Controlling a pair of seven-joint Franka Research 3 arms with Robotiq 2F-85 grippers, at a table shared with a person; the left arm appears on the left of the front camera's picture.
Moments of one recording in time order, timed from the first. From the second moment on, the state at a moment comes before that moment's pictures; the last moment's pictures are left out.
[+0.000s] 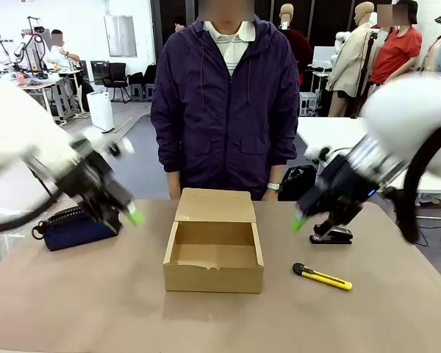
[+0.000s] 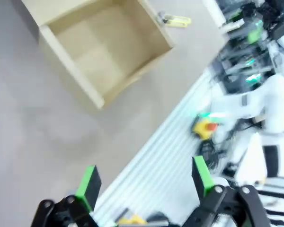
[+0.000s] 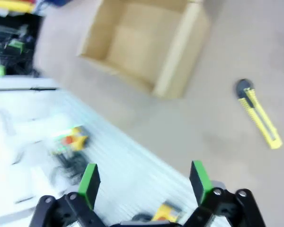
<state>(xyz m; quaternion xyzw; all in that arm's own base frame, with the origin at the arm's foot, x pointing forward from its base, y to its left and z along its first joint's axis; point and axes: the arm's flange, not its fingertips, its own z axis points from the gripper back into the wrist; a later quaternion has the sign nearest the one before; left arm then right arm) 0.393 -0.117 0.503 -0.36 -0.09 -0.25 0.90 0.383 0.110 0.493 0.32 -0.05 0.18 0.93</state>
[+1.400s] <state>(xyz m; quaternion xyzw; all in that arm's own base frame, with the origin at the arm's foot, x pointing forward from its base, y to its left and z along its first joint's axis) 0.296 0.222 0.470 -0.54 -0.22 0.18 0.79 0.292 -0.227 0.475 0.55 -0.18 -0.25 0.78</state>
